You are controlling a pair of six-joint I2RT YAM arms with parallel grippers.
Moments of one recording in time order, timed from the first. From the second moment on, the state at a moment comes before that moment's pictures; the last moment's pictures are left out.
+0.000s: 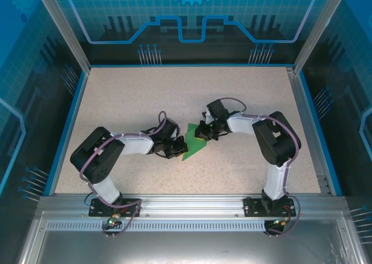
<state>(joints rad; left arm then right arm) -0.60 1.71 0.74 -0.04 0.40 -0.98 0.50 1.90 1.07 -0.27 -0.51 0.71</state>
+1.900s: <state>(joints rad) -0.61 1.74 0.76 0.00 0.42 -0.93 0.32 1.99 1.23 -0.37 -0.41 0.64</state>
